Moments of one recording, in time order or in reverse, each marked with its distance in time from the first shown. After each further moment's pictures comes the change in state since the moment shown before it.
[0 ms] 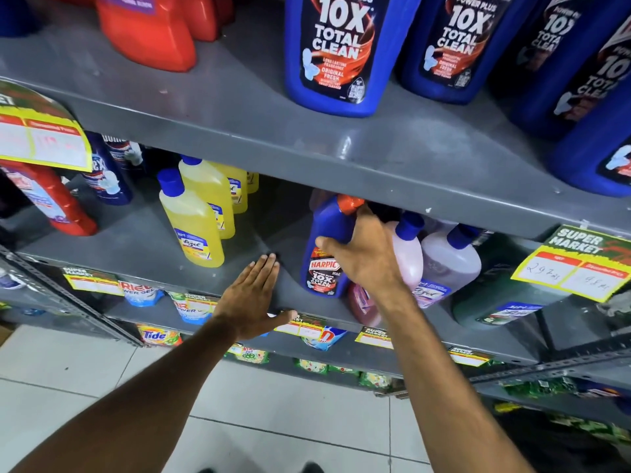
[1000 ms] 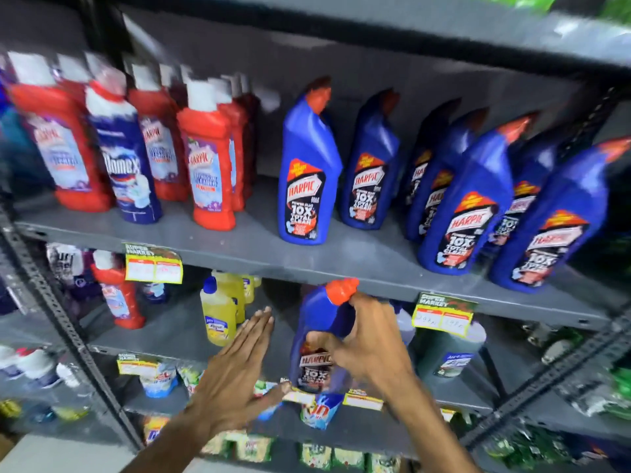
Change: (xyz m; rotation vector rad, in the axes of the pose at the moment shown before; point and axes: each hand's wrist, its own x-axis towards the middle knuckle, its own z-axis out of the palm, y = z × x) left_hand -0.144 0.085 -0.215 -0.051 0.445 0.208; right_hand -0.141 -0.101 -0.144 -0.121 0.177 -0.321
